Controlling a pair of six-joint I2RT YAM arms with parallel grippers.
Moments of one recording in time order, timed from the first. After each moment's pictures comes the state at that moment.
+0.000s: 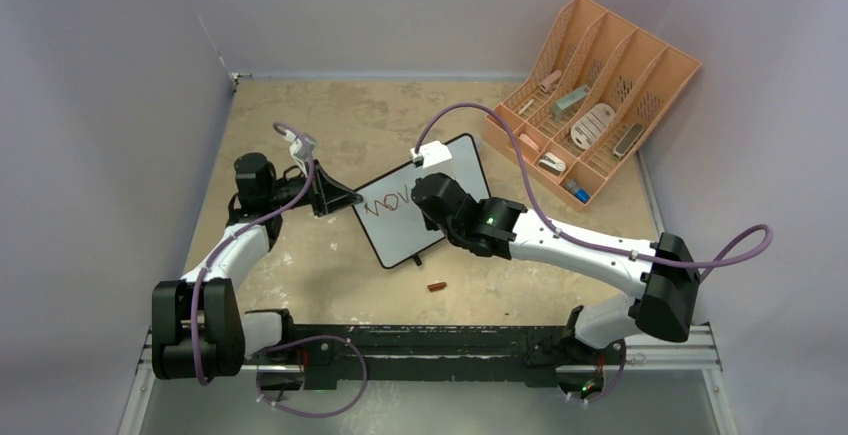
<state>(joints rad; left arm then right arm) 0.05 1.21 0.55 0.37 1.24 -0.35 1.08 1.43 1.18 -0.46 0.56 0.42</state>
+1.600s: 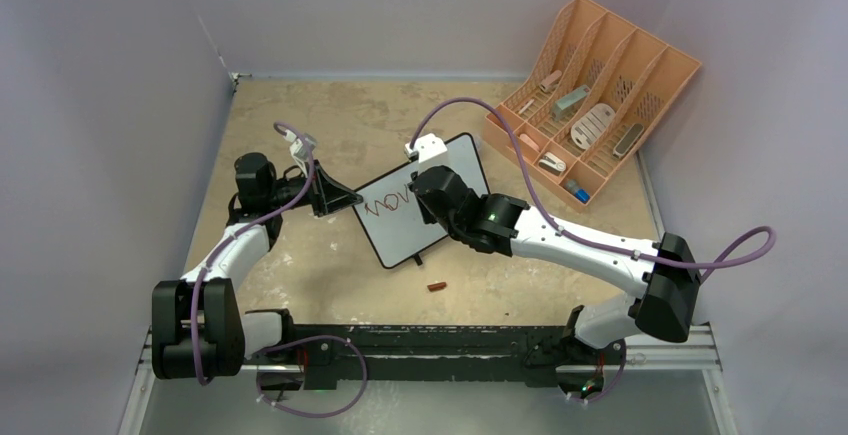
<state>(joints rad) 0.05 1.21 0.55 0.37 1.24 -0.35 1.06 1.43 1.20 -0.40 0.52 0.32</state>
